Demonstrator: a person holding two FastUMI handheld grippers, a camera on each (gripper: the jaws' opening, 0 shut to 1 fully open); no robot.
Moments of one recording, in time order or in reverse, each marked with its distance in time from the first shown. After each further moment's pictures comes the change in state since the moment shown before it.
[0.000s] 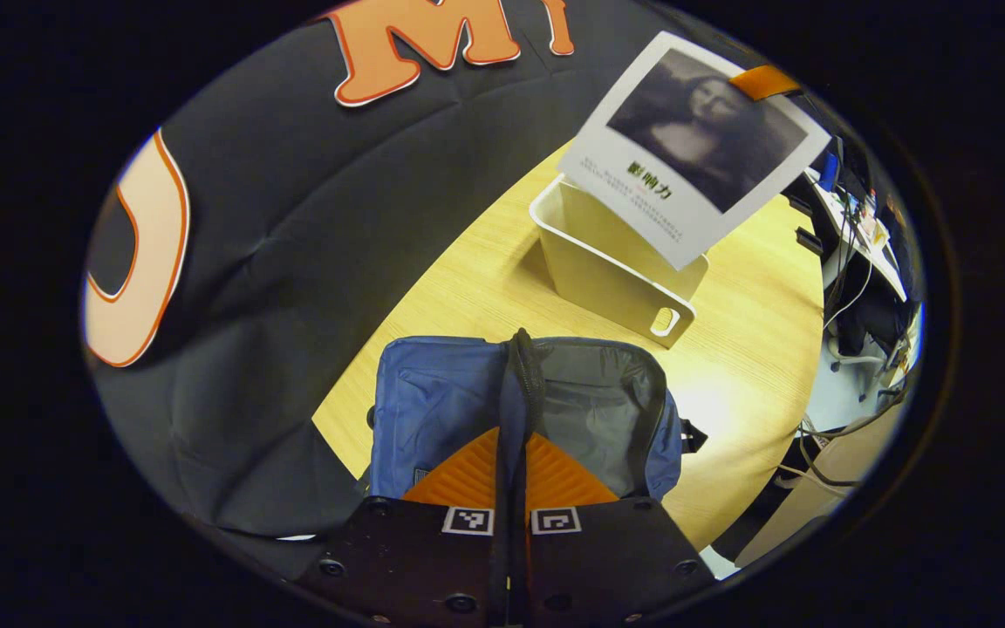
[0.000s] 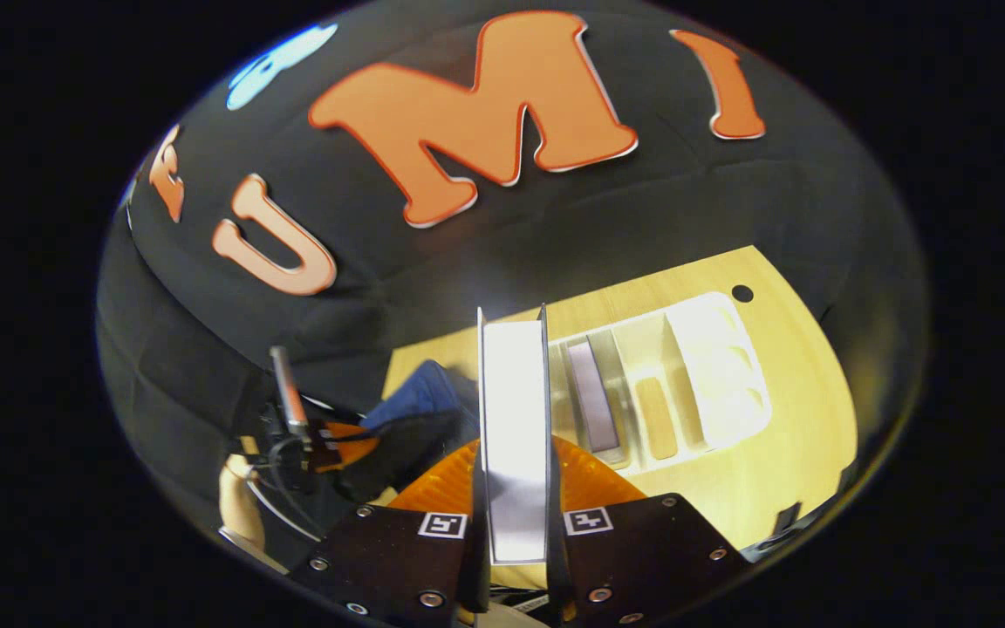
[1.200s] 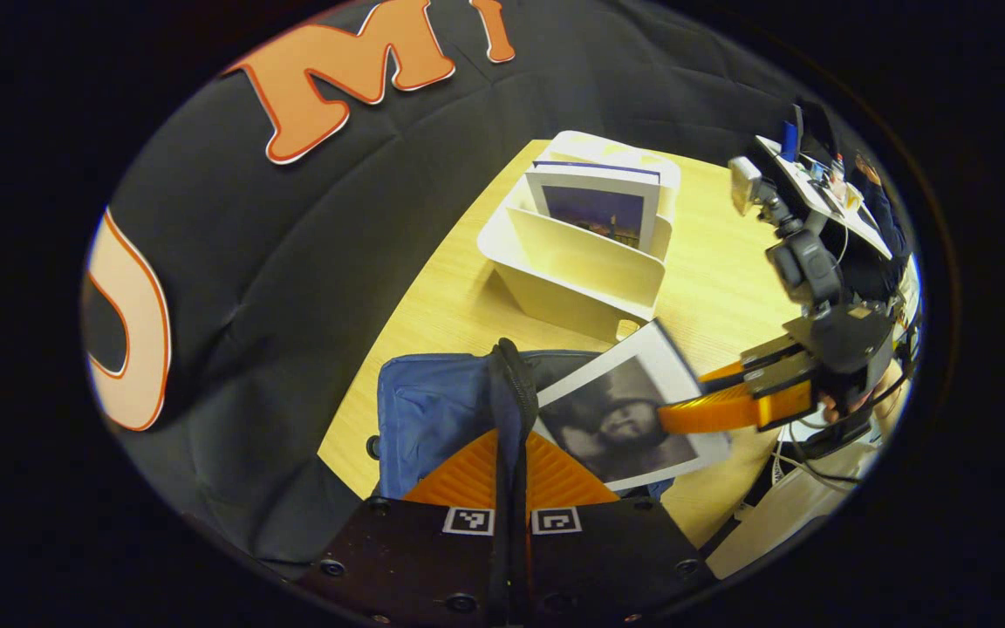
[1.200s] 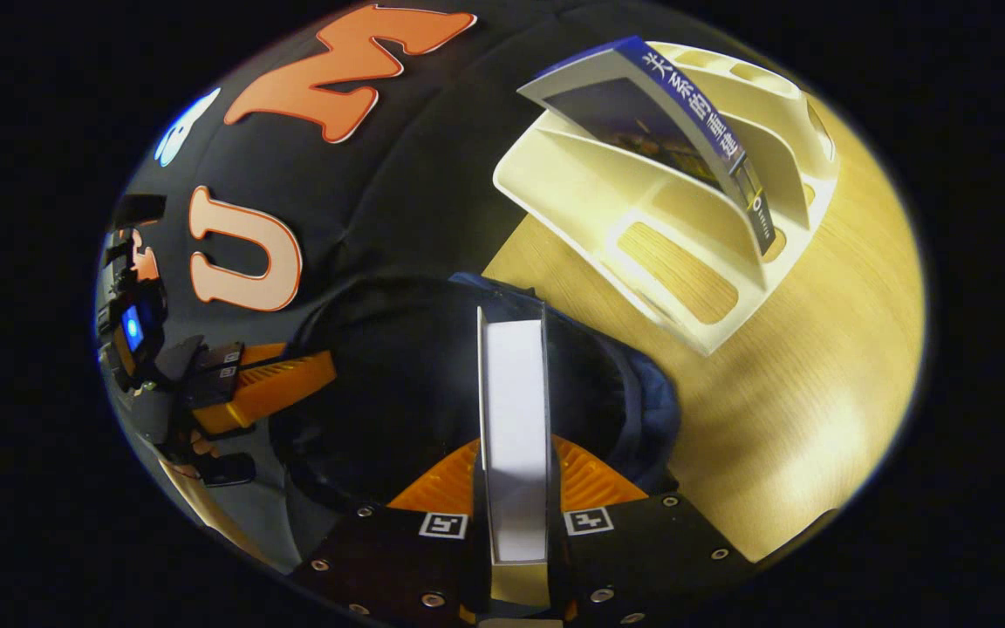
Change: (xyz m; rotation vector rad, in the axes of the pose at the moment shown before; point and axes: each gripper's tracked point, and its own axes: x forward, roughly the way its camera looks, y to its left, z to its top) left arm -0.023 -0.035 0.039 0.129 -0.027 -0.037; right arm 0.249 0.041 -0.227 0.460 -0.011 0.160
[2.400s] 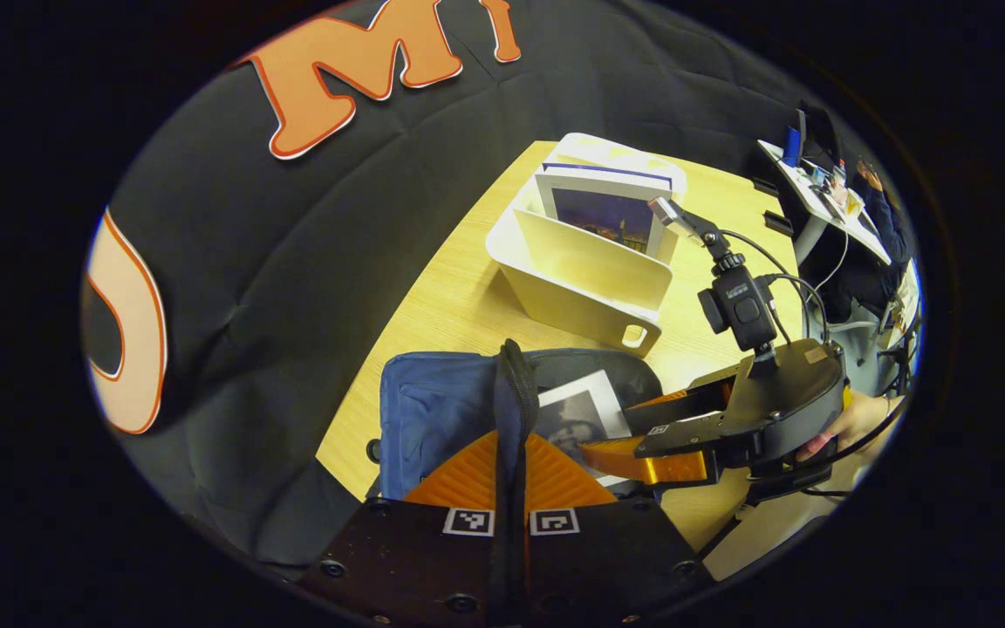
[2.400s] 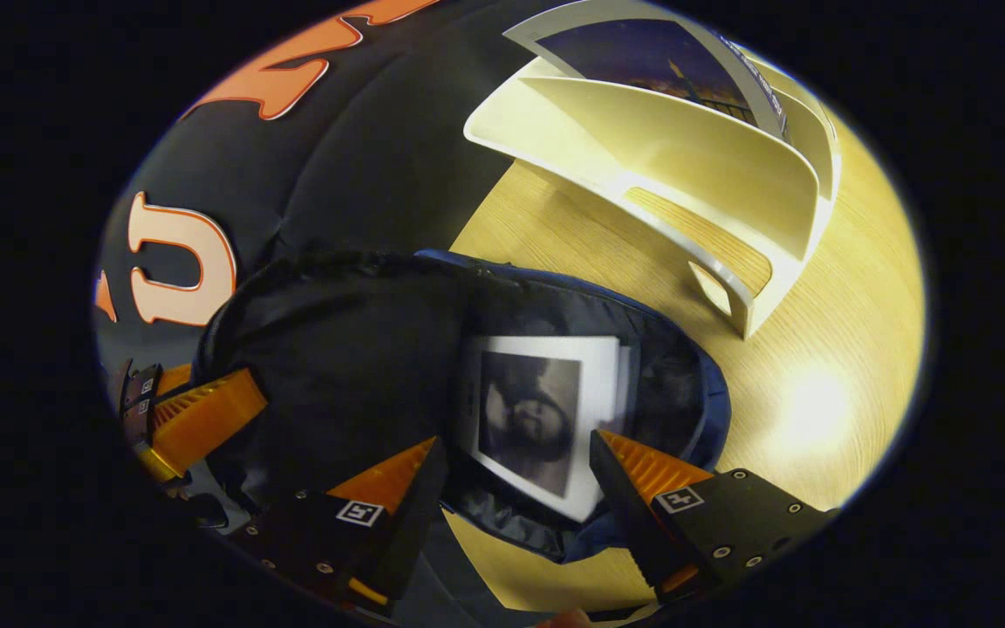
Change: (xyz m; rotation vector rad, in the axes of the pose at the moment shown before) left arm 0.011 0.017 -0.002 -0.014 0.019 -0.018; right arm 0.060 0.000 0.000 0.050 0.070 -0.165
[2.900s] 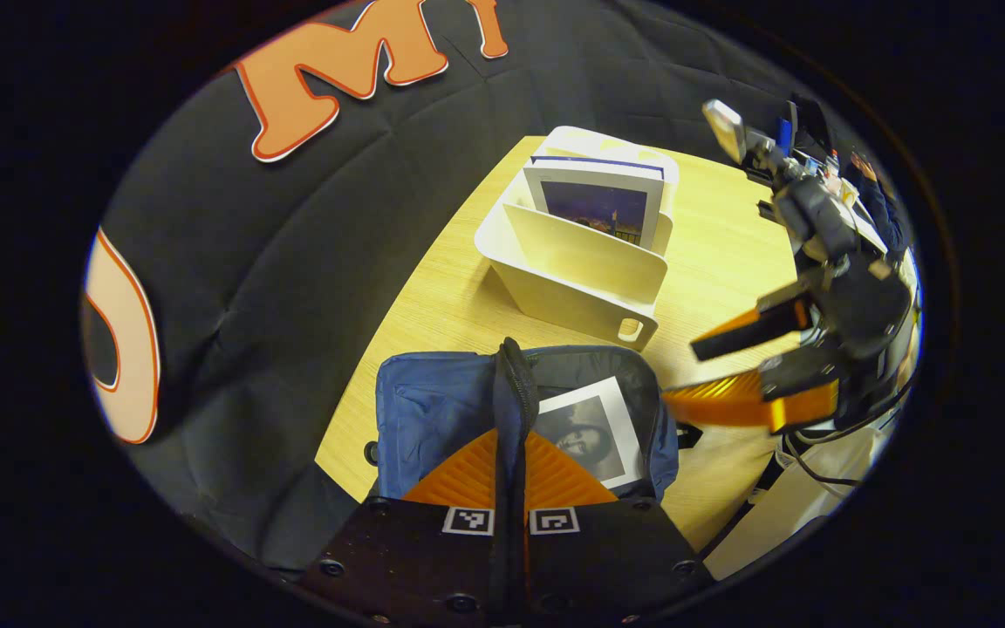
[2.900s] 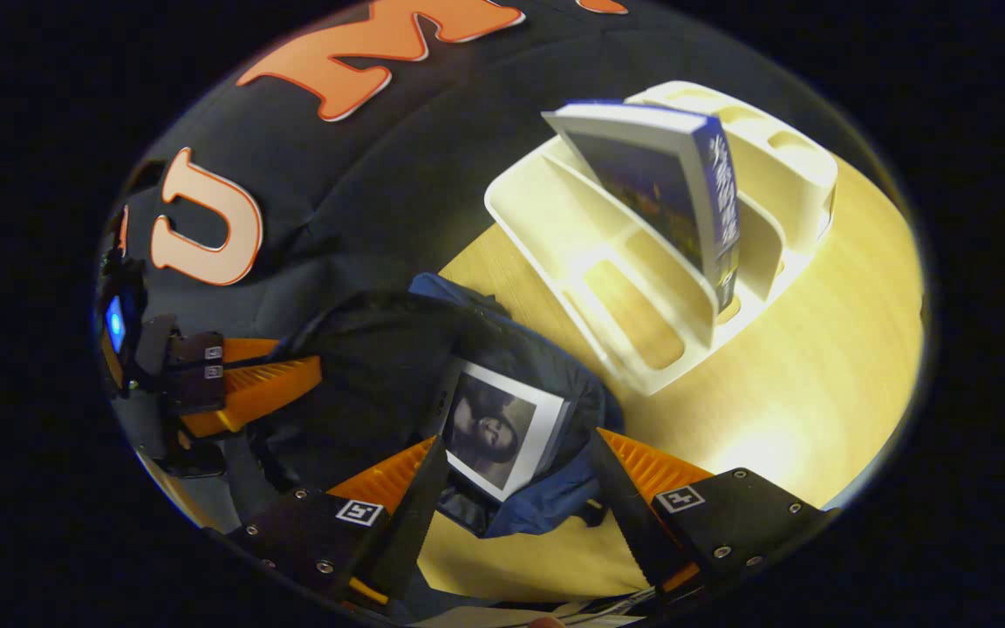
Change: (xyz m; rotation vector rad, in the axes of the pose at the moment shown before) left arm 0.007 -0.005 0.002 0.031 -0.008 -0.007; right arm -0.107 -0.019 0.058 -0.273 -0.080 -0.090
